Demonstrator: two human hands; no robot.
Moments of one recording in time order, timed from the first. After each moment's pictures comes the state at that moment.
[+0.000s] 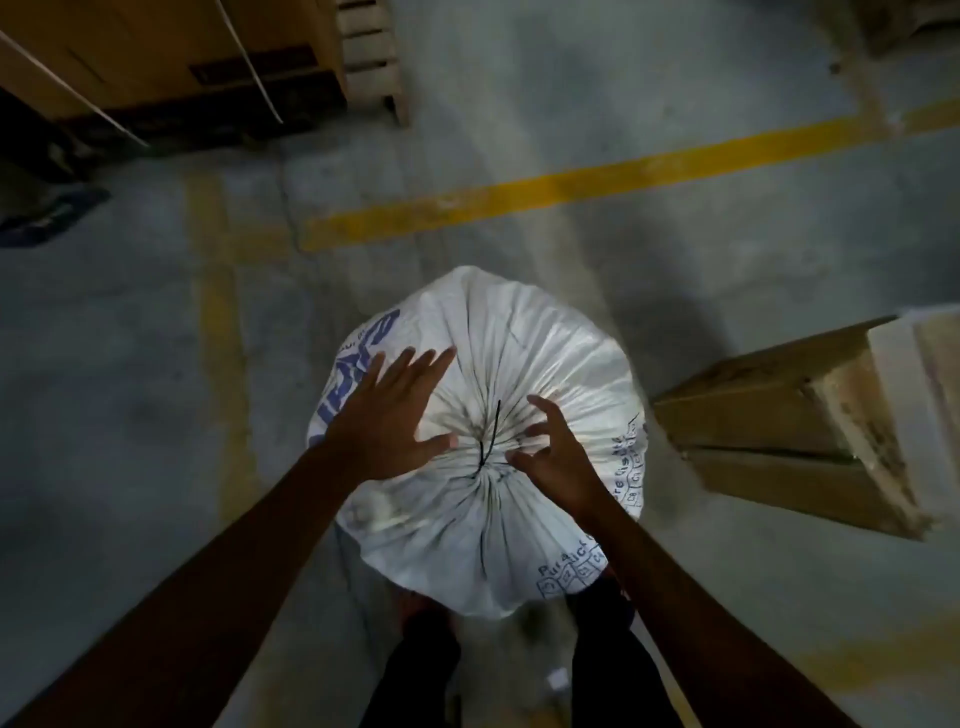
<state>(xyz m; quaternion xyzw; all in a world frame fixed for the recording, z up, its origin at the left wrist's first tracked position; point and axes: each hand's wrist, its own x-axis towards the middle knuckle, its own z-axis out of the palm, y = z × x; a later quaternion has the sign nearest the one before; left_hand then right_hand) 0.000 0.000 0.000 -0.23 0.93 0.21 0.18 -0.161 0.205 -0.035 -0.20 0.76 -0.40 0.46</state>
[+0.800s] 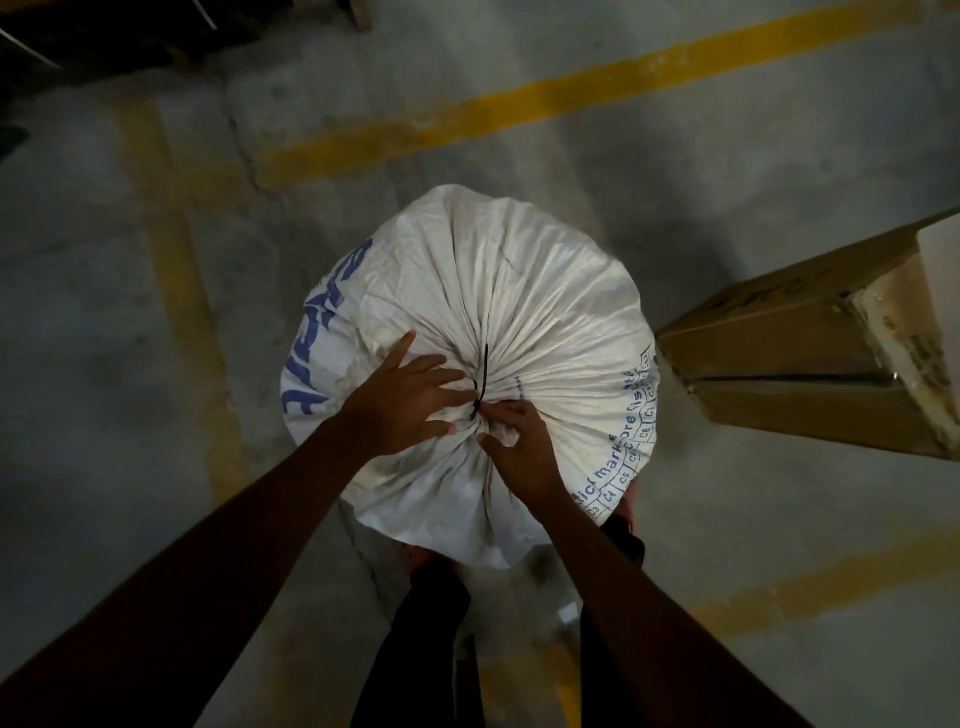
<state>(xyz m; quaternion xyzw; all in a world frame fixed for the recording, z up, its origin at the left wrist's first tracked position) 0.020 0.012 -0.114 0.03 0.99 0.11 0.10 -0.079 0.219 -0.128 -0.14 0.81 -0.42 0.39</state>
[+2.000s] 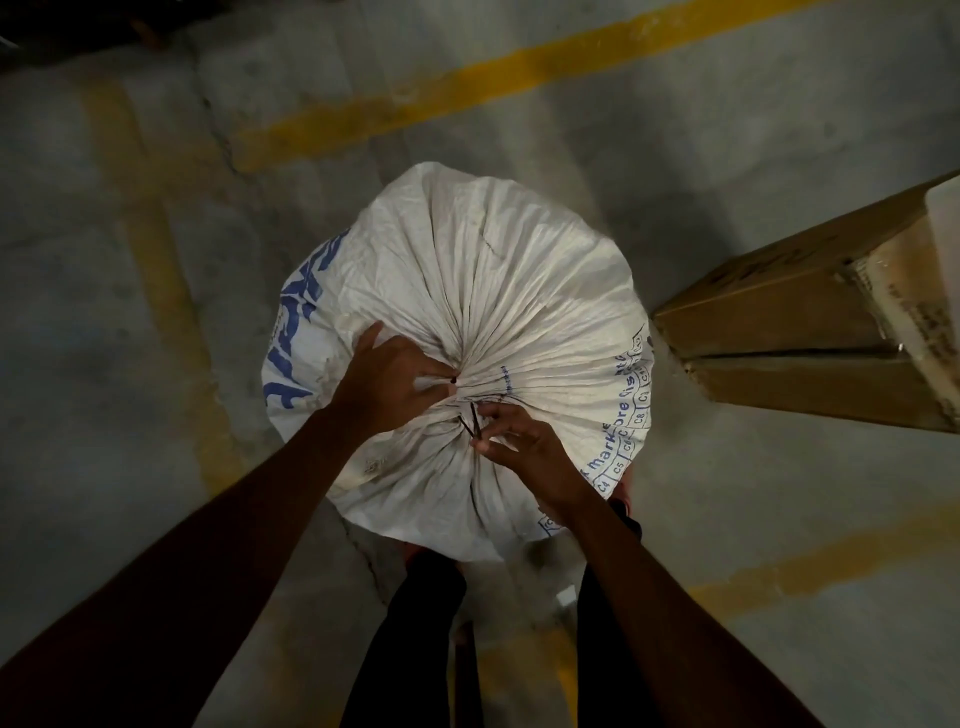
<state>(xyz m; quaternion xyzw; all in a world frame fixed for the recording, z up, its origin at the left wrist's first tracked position) 0.009 0.022 -0.139 -0.19 0.95 0.24 0.09 -0.093 0.255 -0.125 -0.09 0.63 -0.55 0.54</state>
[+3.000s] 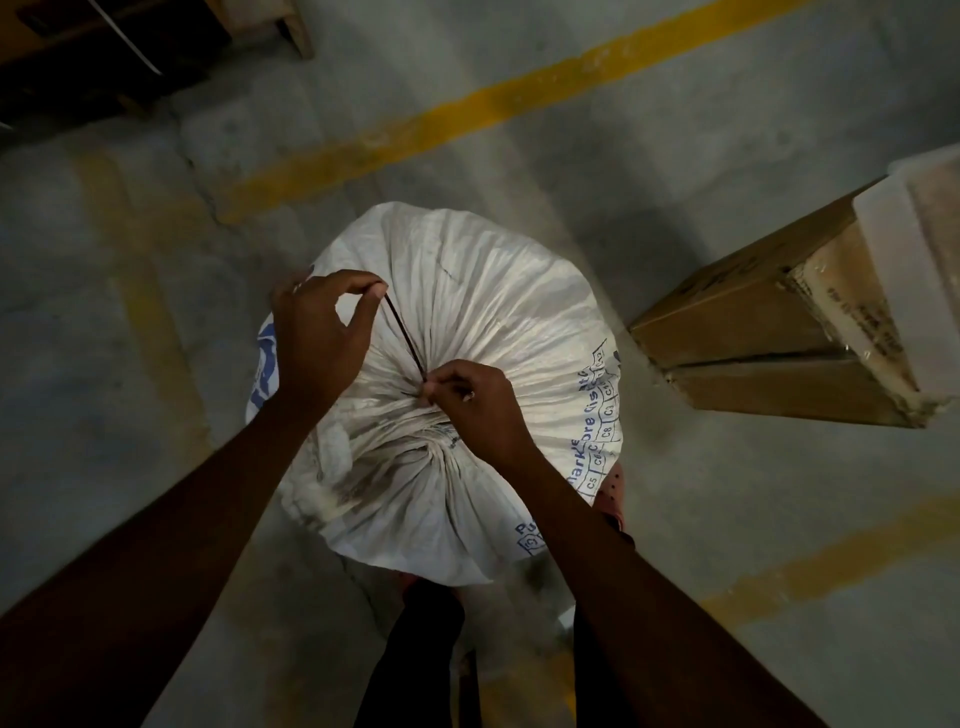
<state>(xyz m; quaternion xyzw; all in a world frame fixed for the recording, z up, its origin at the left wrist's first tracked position) -0.066 -0.007 -0.052 -0.33 0.87 0.29 -0.20 -0.144 0.187 -0.073 -0.18 0.71 -0.53 0.42</state>
